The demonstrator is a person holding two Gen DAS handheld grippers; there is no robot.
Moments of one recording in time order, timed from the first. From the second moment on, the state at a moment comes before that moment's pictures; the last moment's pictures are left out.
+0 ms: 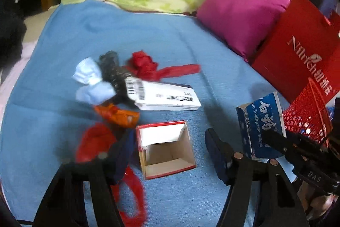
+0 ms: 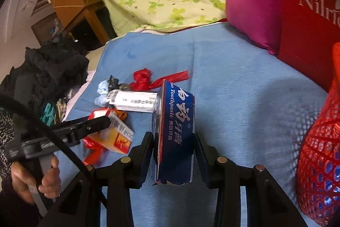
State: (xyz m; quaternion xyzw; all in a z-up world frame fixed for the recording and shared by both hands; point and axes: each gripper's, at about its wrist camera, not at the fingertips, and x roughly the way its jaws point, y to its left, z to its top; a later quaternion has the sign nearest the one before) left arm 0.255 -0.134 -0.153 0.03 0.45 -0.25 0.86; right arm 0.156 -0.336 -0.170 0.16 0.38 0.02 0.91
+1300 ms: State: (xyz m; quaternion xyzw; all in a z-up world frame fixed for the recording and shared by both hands) left arm 0.154 -0.216 -0.019 0.09 0.29 -0.31 0.90; right arm 0.033 -0.408 -0.081 0.17 0.14 -0.03 0.98
